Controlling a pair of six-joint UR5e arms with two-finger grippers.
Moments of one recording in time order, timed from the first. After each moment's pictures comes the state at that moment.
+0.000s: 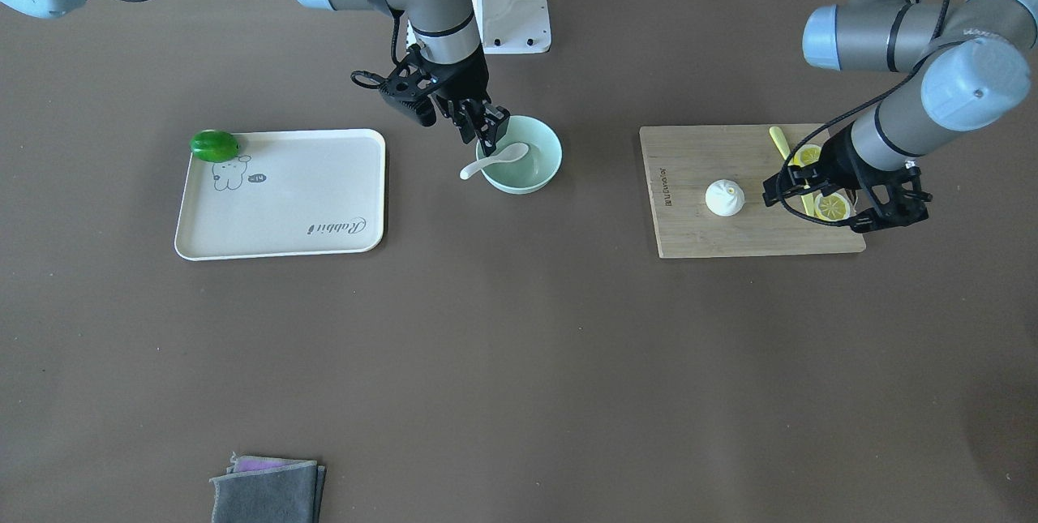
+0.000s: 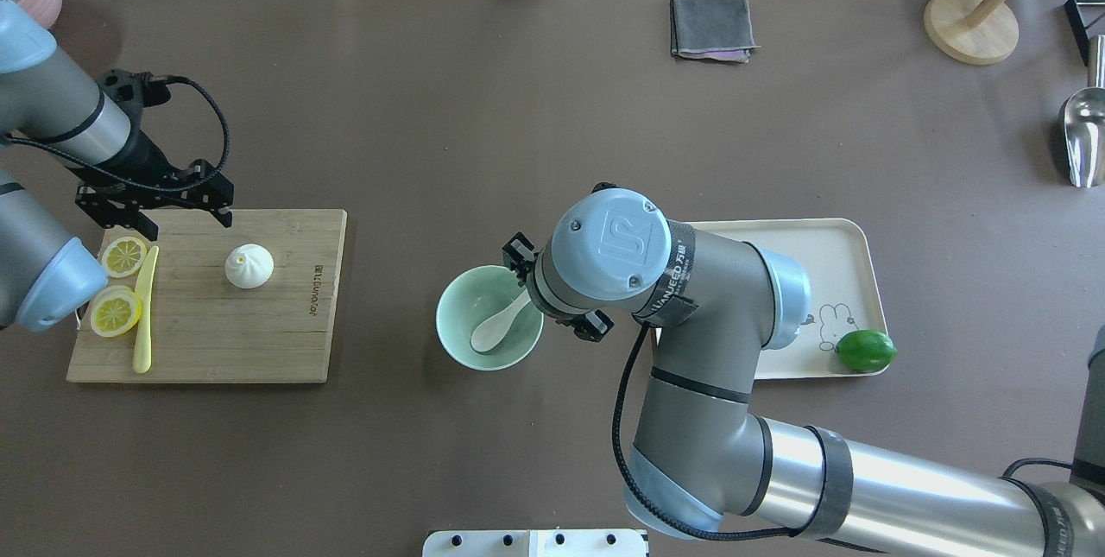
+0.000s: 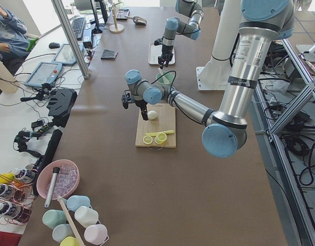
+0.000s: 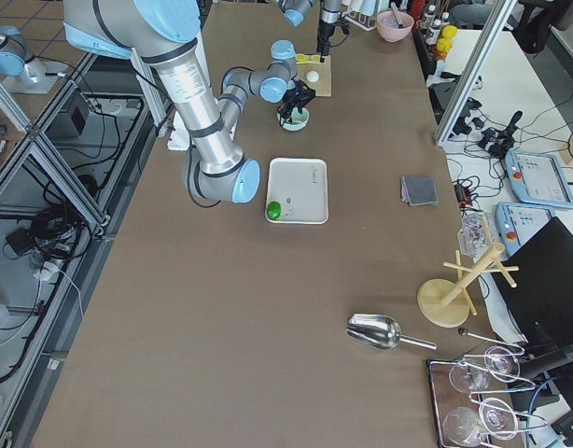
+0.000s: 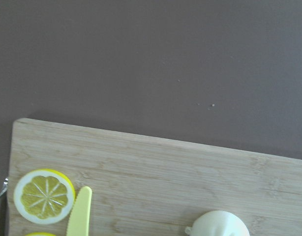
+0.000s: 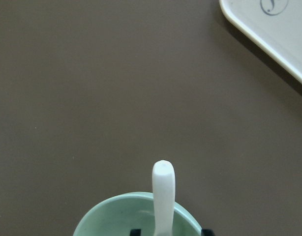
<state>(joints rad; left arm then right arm) -0.91 -1.81 -1.75 -1.65 -2.29 -0.99 0.40 -0.89 1.75 -1.50 1.75 2.08</state>
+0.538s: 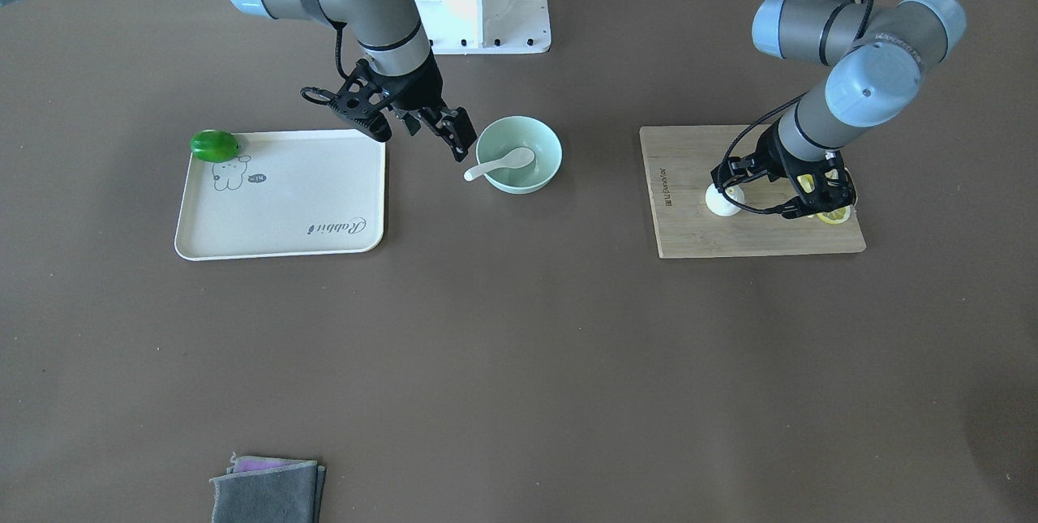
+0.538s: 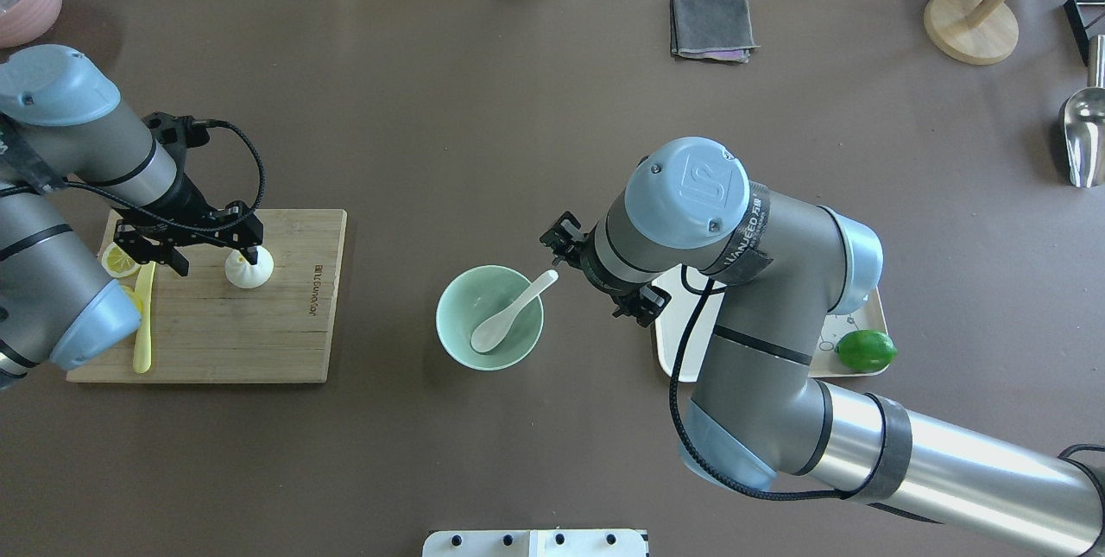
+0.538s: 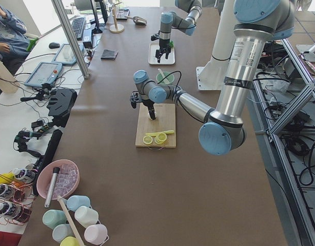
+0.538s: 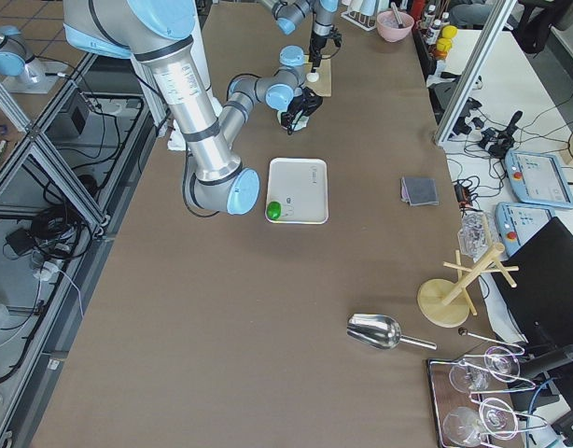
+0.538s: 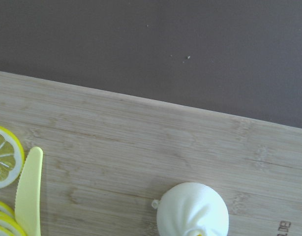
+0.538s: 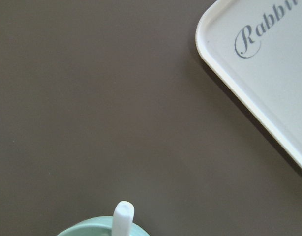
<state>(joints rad) -0.82 -1.81 -1.74 -1.65 -2.26 -1.05 0.49 -0.97 1.80 -1.49 1.89 1.95</state>
